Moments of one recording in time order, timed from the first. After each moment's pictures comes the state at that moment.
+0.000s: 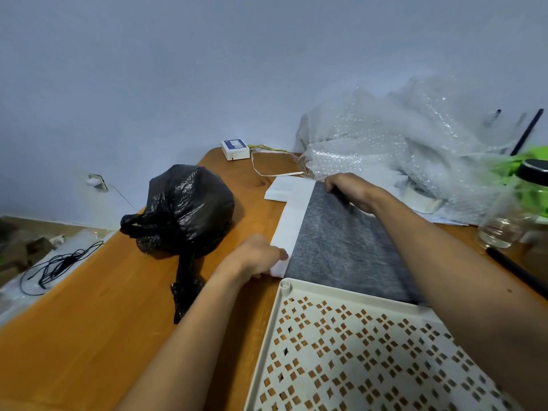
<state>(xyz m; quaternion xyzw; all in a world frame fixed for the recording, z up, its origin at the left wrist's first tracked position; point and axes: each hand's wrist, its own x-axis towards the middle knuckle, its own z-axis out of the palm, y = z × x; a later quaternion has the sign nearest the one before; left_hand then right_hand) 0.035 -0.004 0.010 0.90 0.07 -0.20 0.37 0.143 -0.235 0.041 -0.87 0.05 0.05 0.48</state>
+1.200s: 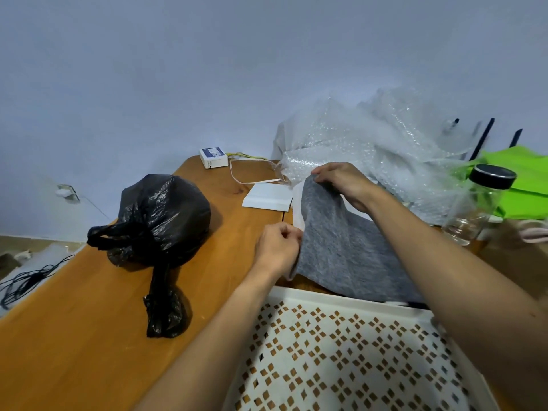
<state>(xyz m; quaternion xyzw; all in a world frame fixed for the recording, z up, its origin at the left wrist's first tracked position) 0.038 -0.079 -0.003 0.83 -0.04 -0.01 0.56 0.127 -0.266 0.063 -0.81 0.01 -0.07 0.58</state>
